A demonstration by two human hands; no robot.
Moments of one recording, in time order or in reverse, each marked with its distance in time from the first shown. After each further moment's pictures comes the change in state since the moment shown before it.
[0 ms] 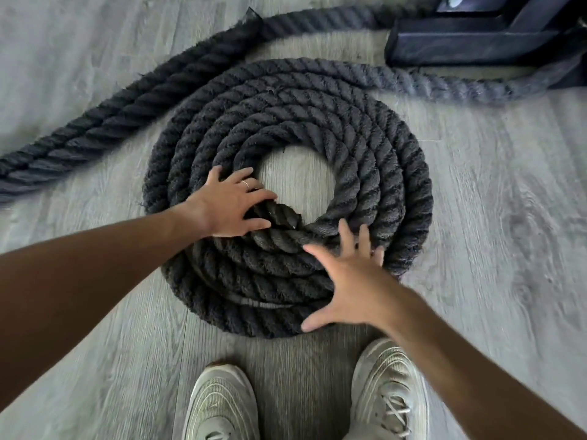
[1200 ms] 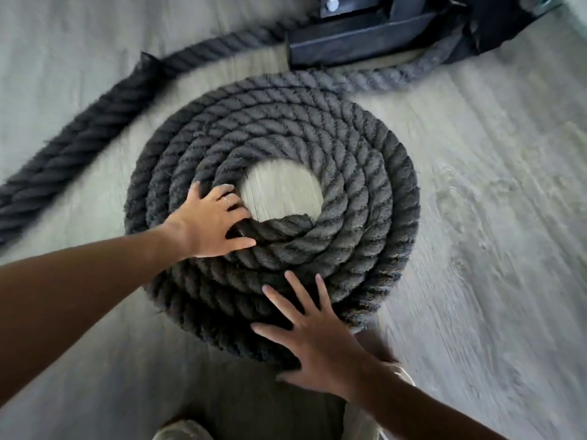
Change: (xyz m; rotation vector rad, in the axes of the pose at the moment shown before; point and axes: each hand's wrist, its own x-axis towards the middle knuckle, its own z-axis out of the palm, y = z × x) left_hand 0.074 0.067 -0.047 0.250 -0.016 0.125; right_hand -0.036 0.050 0.076 -0.159 0.344 -0.382
